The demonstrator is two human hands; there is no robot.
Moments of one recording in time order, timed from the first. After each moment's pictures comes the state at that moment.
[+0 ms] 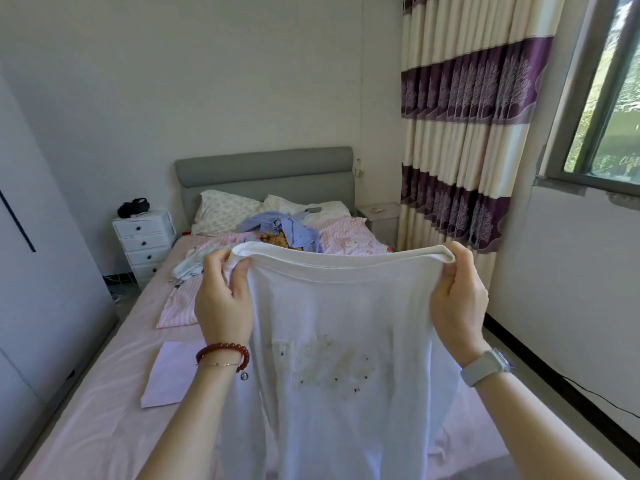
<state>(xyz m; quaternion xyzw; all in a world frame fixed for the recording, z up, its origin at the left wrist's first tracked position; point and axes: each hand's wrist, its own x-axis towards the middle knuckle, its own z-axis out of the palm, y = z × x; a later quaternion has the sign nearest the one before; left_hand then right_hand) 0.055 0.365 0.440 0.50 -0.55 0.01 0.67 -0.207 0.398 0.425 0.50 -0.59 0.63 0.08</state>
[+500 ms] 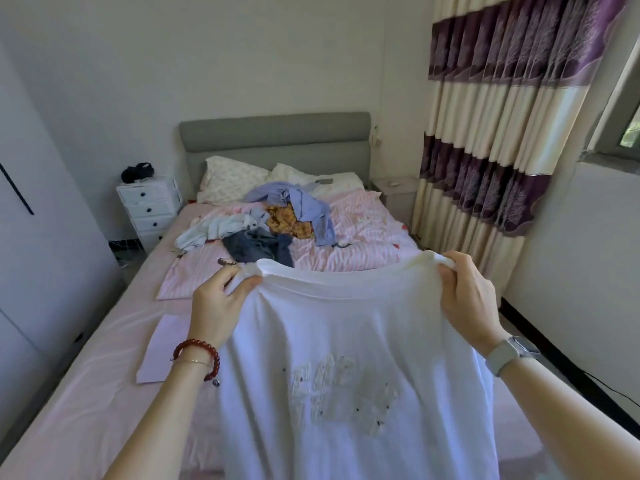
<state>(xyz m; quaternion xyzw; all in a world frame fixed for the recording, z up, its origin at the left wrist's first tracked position) 0.081 0.296 0.377 0.51 -0.63 -0.16 0.56 -0.251 0.311 0.365 0.63 -0.62 0.46 0.06</state>
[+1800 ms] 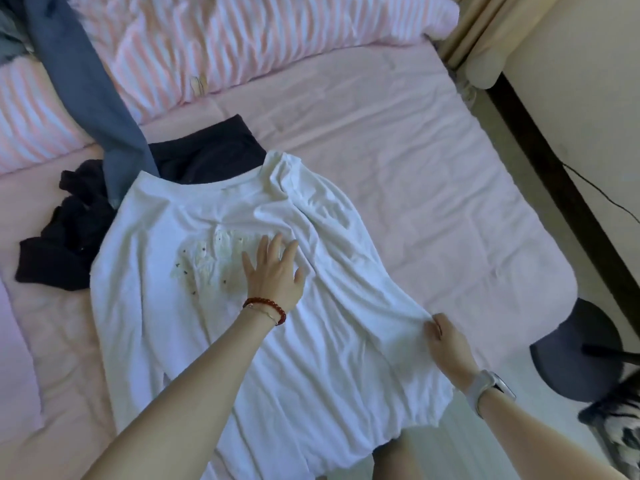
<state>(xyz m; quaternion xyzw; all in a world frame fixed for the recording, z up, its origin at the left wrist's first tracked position) -0.080 -0.061 -0.091 0.55 -0.79 -0.27 -0.07 -0.309 0.130 -0.079 0.27 -0.88 0.09 -0.37</state>
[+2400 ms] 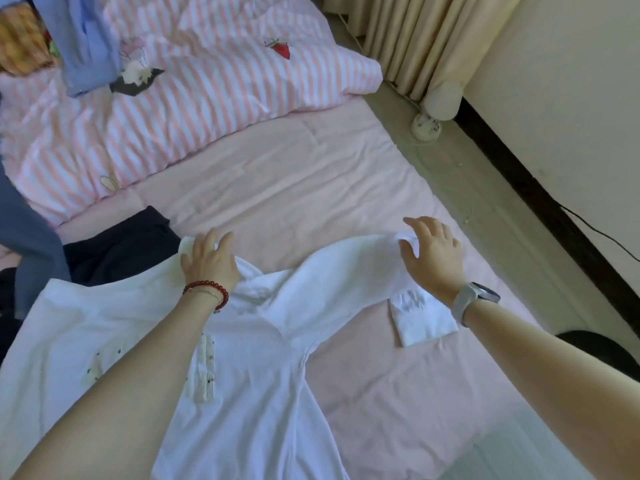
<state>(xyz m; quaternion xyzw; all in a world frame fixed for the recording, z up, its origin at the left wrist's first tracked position) -0.209 -0.188 -0.070 0.62 -0.75 -0.18 -0.12 -0.509 -0.048 -0.043 0.48 -0.85 0.10 -0.17</state>
